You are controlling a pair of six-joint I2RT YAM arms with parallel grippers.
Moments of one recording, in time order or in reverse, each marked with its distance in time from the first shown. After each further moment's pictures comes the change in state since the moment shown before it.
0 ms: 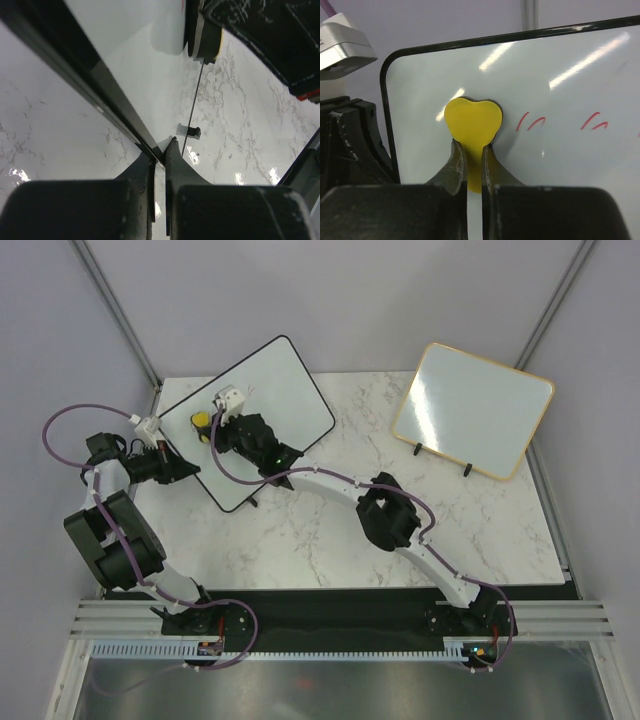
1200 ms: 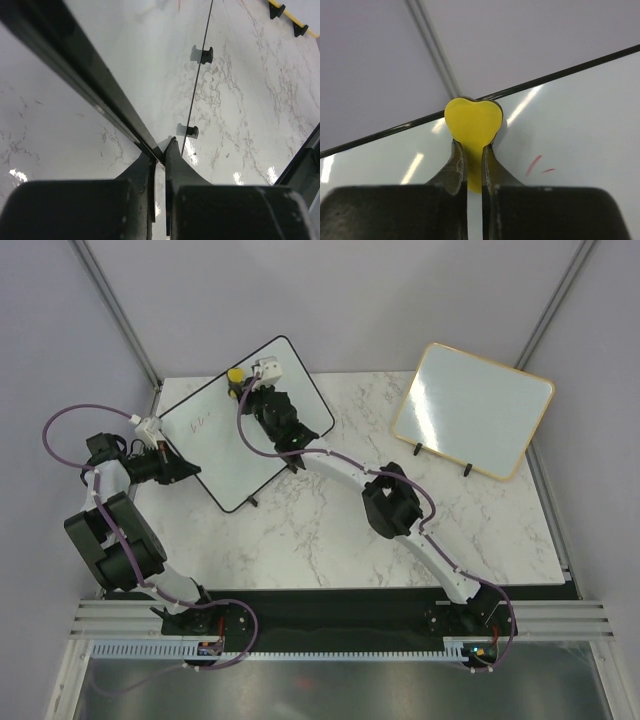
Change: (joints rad) left arm -0.003 -0.010 -0.005 0.000 0.005 0.001; right arm -0.106 0.078 0.120 0.132 0.199 0.038
